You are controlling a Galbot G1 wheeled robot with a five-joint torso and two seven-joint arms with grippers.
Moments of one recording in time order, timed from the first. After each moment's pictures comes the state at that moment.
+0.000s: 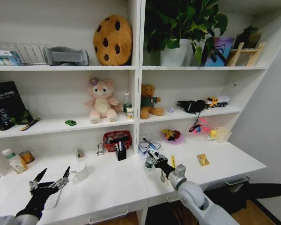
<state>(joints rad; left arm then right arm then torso) 1.96 -1.41 -1.09 -2.41 -0.49 0.12 0.14 -1.41 0.93 0.29 2.22 0.61 -0.19 0.13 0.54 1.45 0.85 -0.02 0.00</state>
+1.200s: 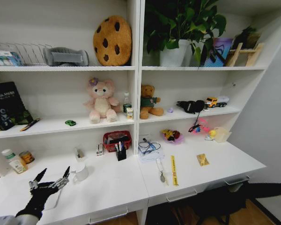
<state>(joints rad) 1.96 -1.41 -1.09 -2.41 -0.49 0.12 0.14 -2.01 1.20 0.50 1.68 0.24 0.19 0.04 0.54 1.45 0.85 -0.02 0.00</state>
